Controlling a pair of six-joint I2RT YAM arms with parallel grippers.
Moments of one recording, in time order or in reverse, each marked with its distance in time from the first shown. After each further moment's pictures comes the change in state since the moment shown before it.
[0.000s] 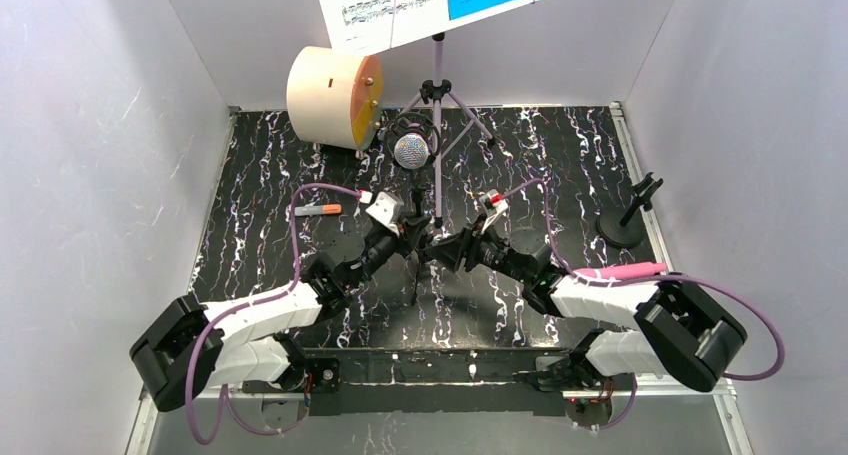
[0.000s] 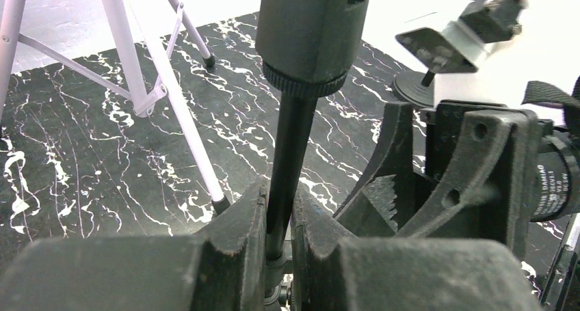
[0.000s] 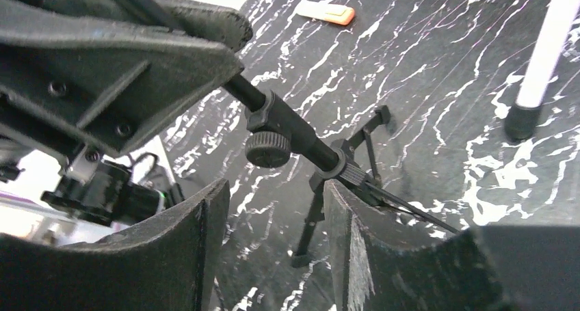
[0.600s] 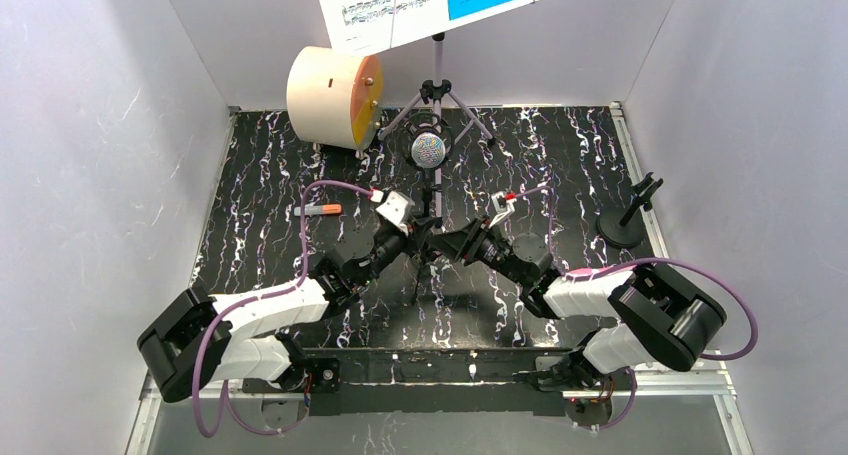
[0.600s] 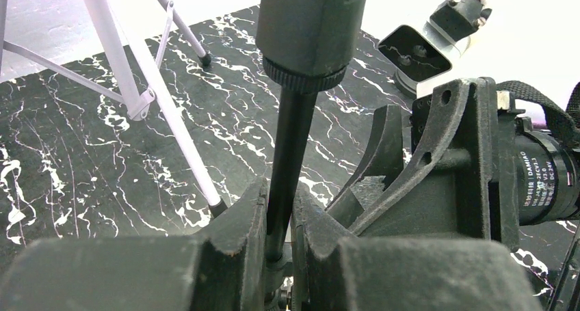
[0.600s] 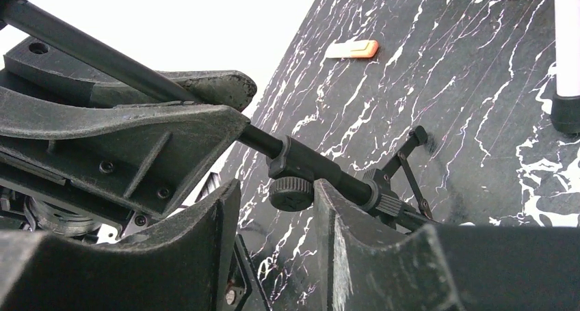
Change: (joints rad) left arm -0.028 0.058 0.041 -0.008 -0.009 0.038; right arm -0.002 0.151 -0.044 0.328 0.077 0.336
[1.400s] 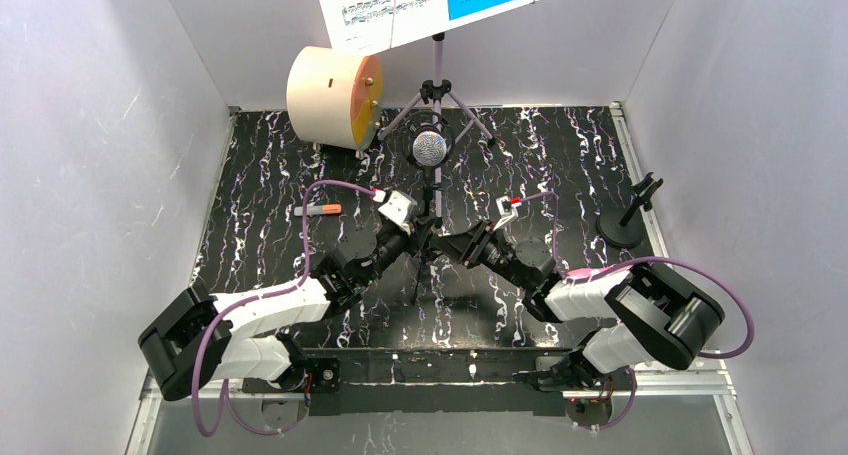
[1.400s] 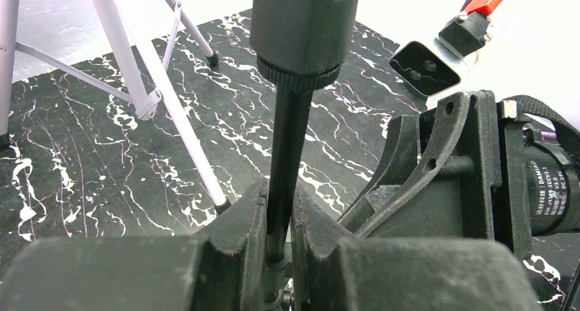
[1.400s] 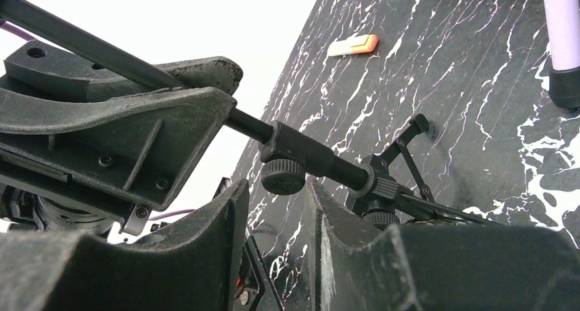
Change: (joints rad) left arm -0.017 0.008 0.014 -0.015 -0.039 0.016; right arm -0.007 0.010 -0.050 0.066 0.019 0.079
